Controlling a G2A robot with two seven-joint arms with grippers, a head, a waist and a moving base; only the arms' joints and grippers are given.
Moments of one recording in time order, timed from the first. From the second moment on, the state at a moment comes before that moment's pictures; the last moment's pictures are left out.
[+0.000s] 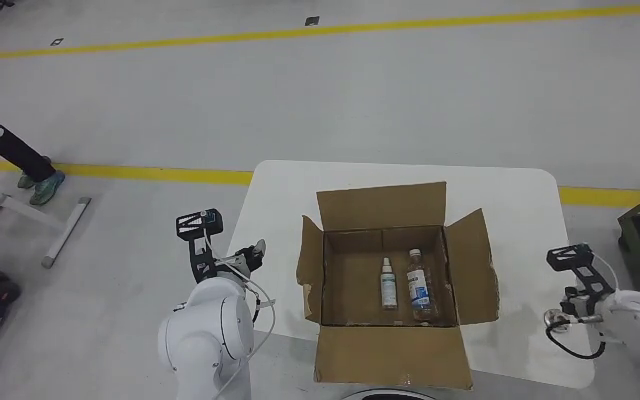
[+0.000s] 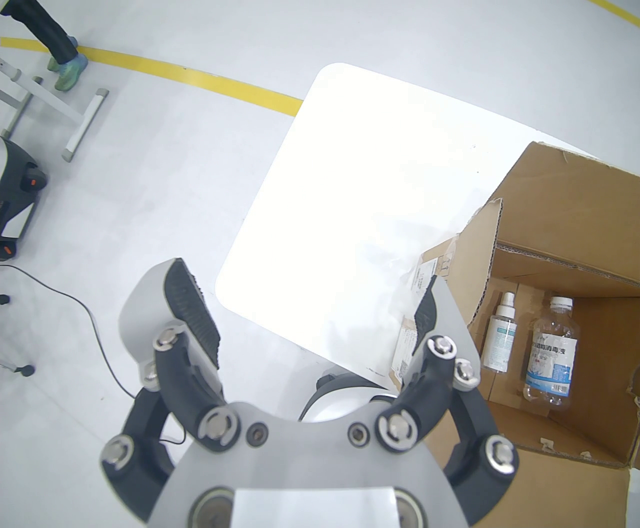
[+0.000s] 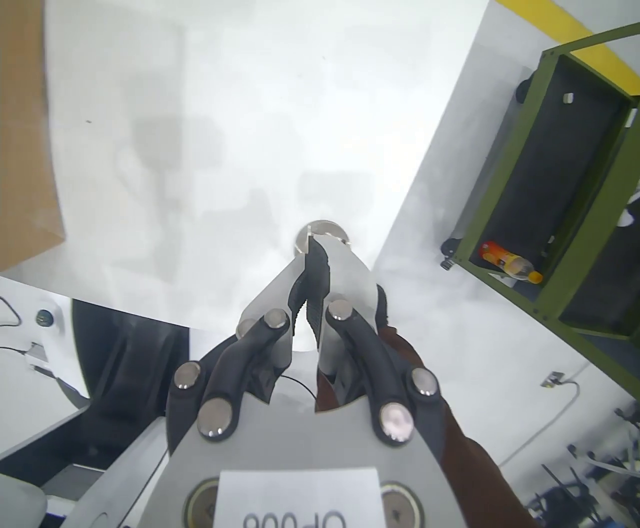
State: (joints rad) left arm 1.30 -1.57 -1.46 -2.25 1.80 0.19 -1.37; right arm -1.62 -1.08 1.83 -1.87 -1.16 -0.14 1.29
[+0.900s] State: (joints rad) left arm 1.30 -1.57 -1.46 -2.25 1.80 0.19 -1.37; right arm -1.55 -1.06 1.76 -1.66 -1.18 -0.17 1.27
